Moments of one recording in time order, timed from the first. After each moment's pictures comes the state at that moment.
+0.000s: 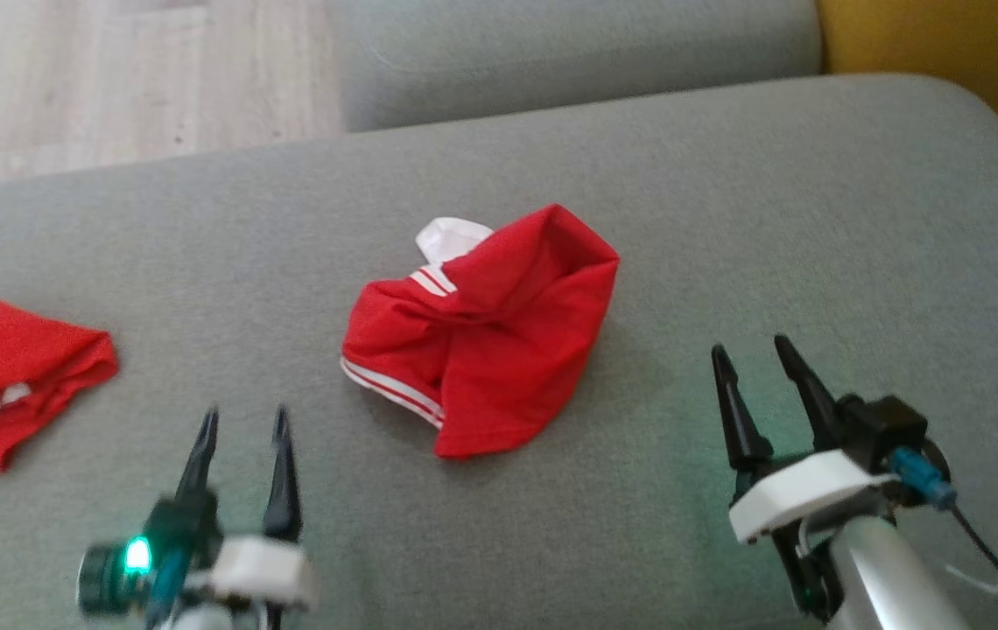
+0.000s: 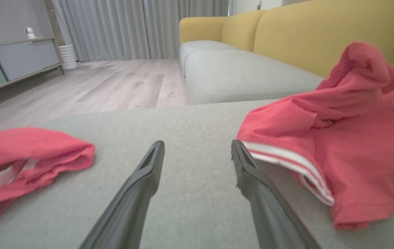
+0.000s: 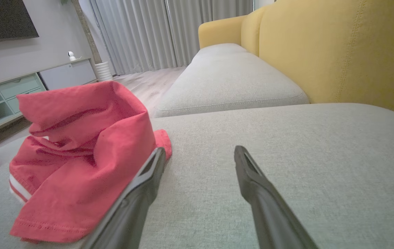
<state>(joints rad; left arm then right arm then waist) -0.14 0.09 -0.17 0.45 -0.17 0.05 -0.26 -0.20 -0.06 0.17 0.48 0.19 0.13 -0.25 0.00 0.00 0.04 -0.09</state>
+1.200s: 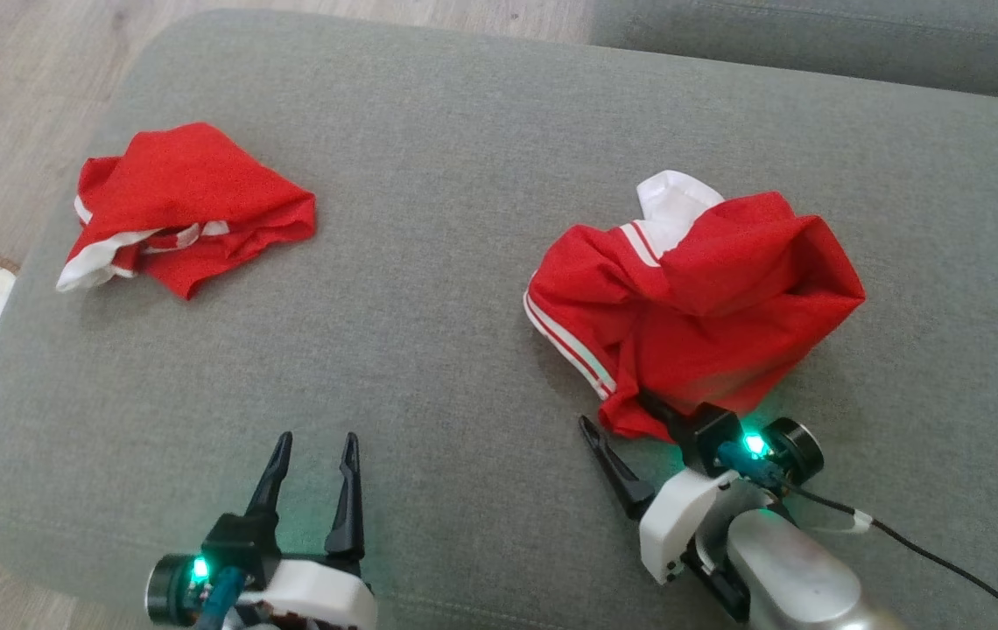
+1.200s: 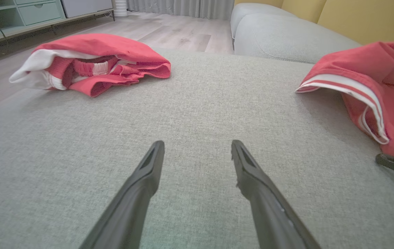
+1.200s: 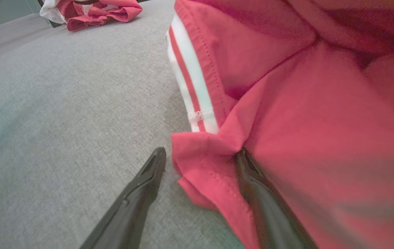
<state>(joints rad) -0.07 0.05 -0.25 0.44 -0.21 0.01 -0.26 -0.40 -0.06 0.60 0.87 0.17 0.13 -0.26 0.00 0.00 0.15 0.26</state>
